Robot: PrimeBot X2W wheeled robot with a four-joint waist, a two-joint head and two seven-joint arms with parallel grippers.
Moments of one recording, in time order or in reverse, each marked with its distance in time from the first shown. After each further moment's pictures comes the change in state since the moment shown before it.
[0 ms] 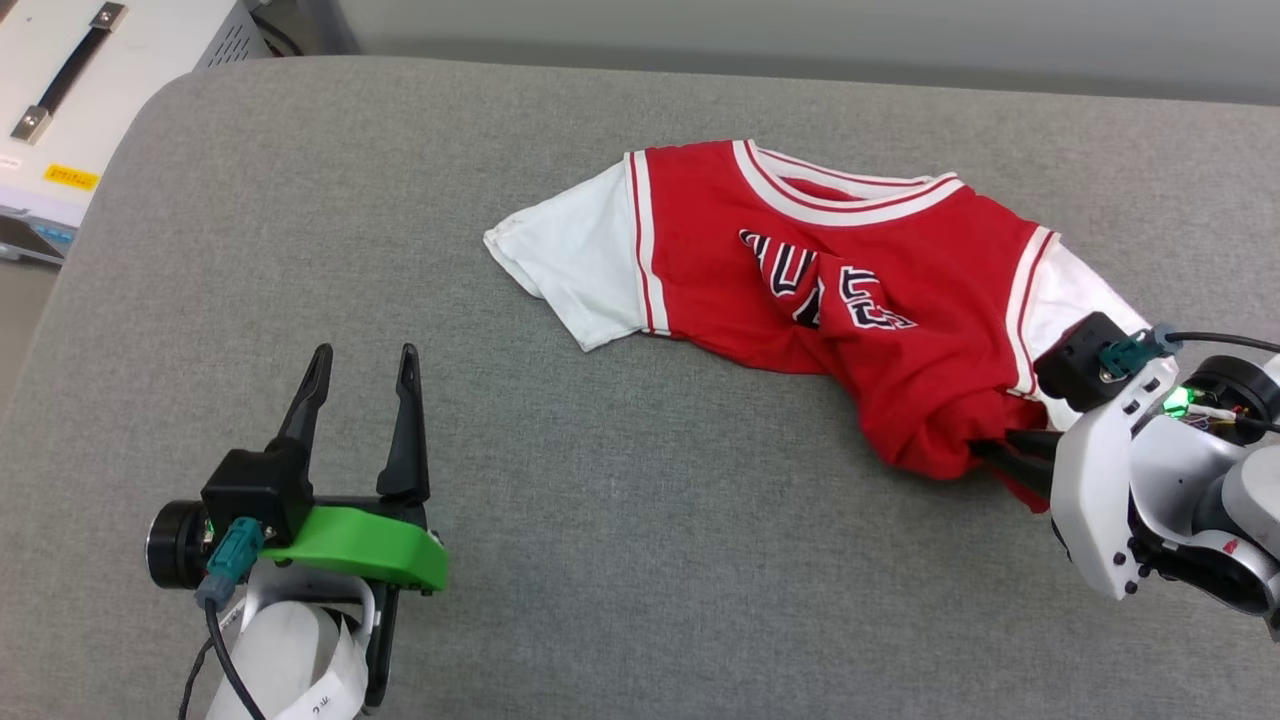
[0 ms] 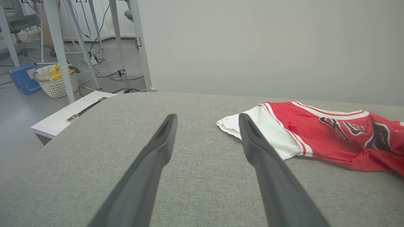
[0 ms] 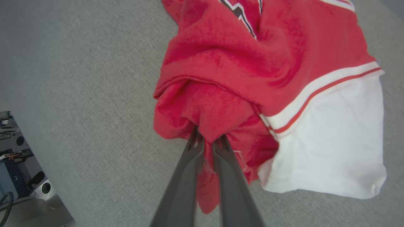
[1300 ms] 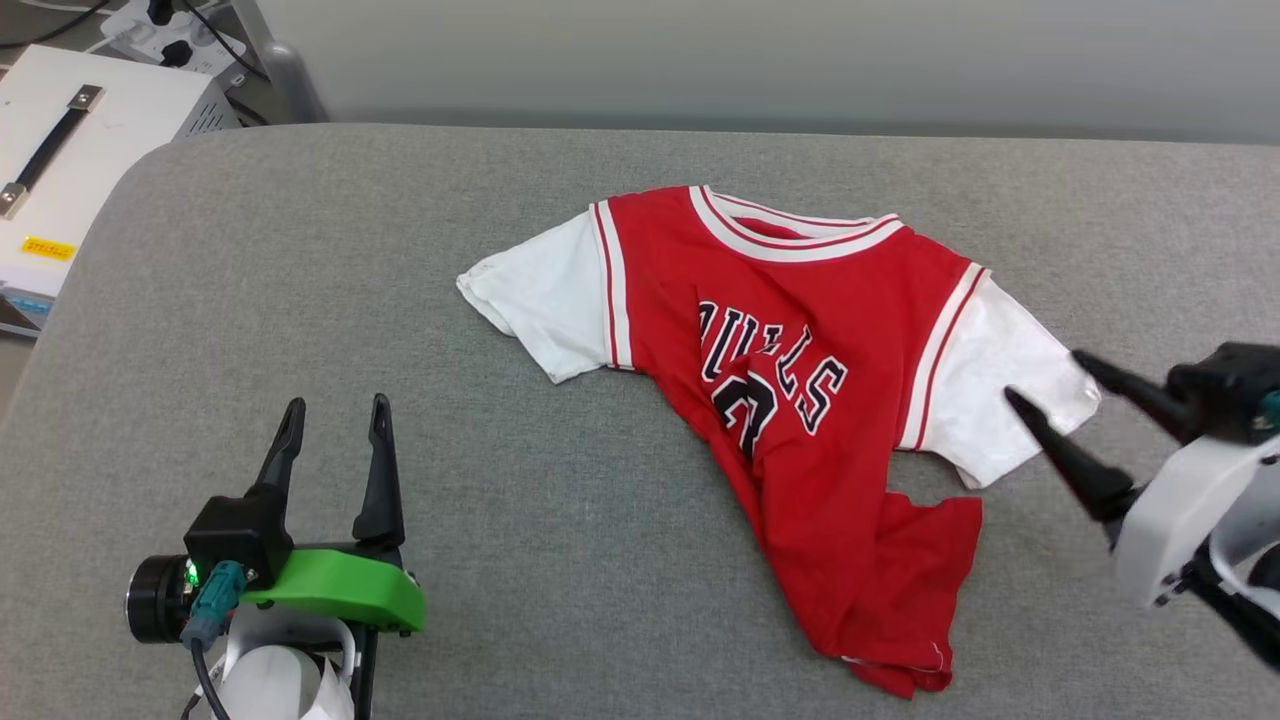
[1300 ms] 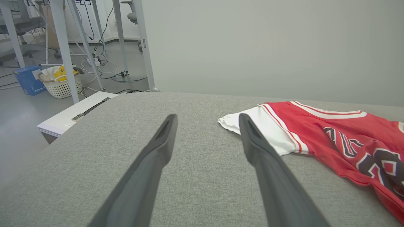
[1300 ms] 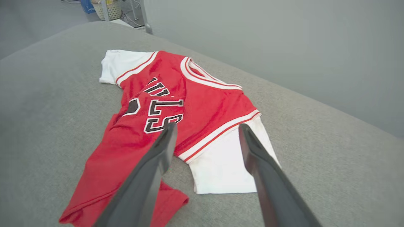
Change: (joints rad) left arm 0.072 -0.070 0.135 0.022 0.096 -0.071 0.000; right arm 0.441 0.182 -0.603 -0.192 -0.293 0.000 -0.187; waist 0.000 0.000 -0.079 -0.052
